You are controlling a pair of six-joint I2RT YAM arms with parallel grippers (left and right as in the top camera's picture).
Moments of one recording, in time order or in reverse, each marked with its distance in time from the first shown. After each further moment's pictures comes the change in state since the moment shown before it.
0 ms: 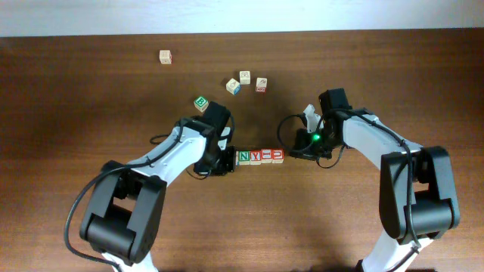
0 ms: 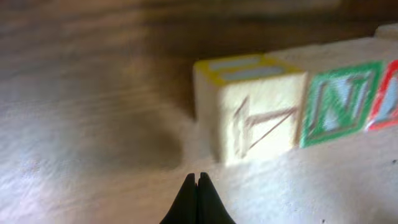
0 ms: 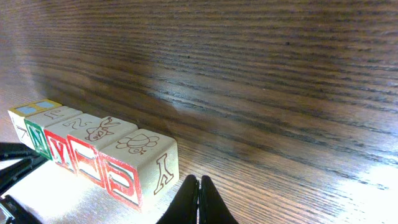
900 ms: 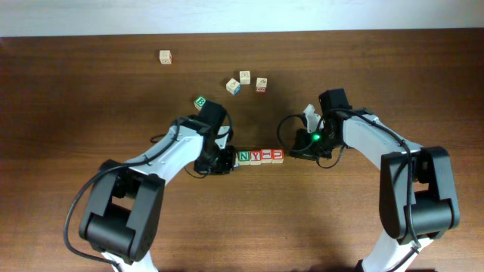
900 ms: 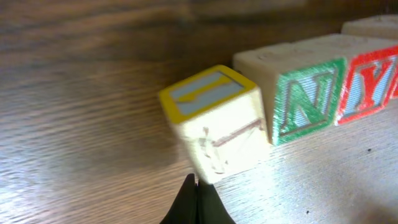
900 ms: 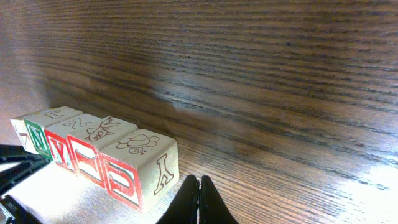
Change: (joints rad) left arm 0.010 0.005 -0.002 0.021 0.071 0.034; right arm 0.000 0.000 0.000 0.000 0.000 0.000
